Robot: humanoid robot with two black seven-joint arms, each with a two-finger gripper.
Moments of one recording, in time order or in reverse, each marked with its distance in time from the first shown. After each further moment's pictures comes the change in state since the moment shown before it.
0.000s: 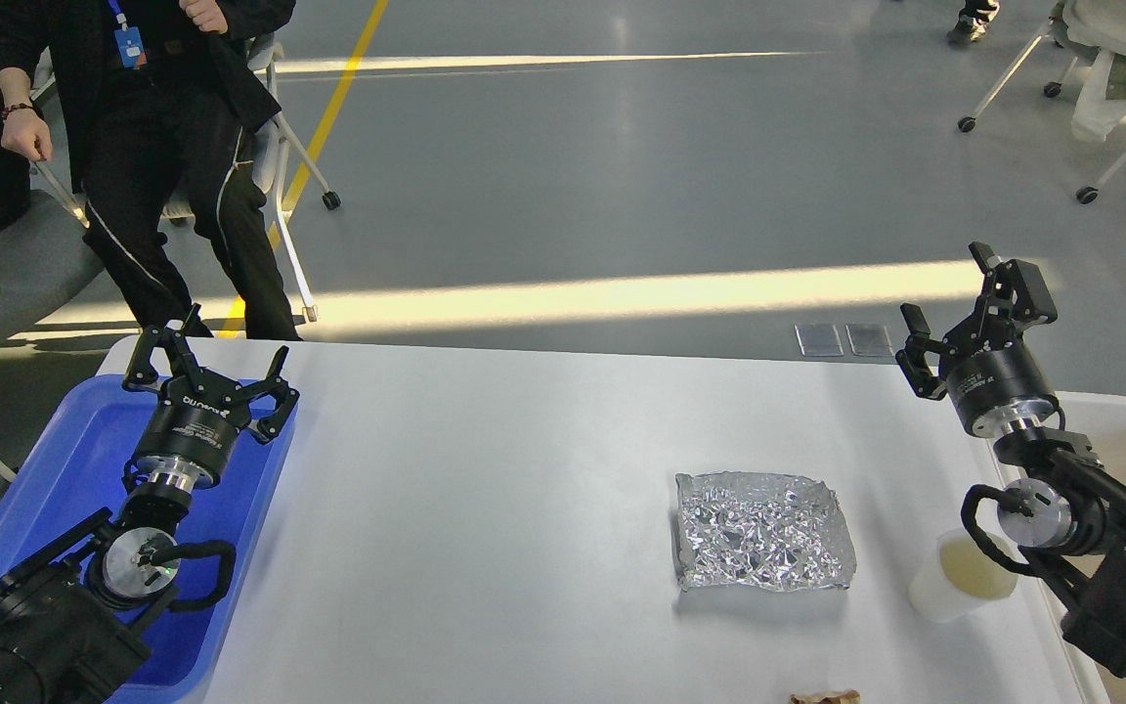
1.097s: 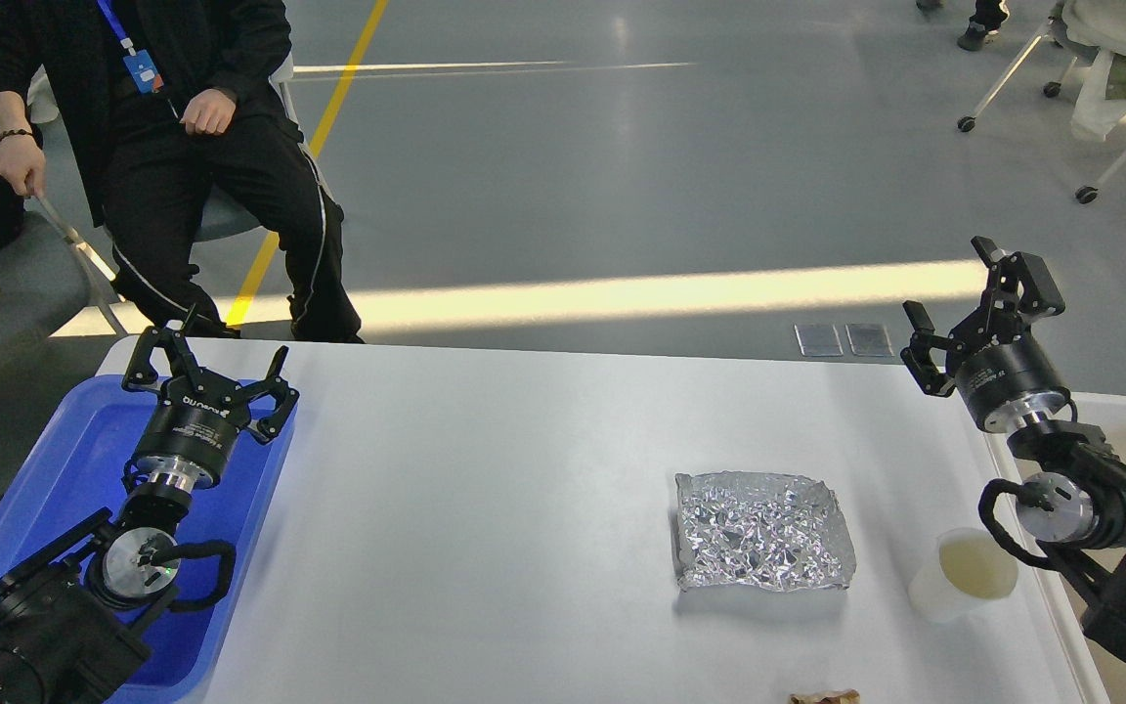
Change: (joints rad) left arm 0.000 0.000 0.000 0.000 -0.001 0.000 -0.001; right arm 0.003 -0.042 -0.009 0.032 0.011 0.029 -0.049
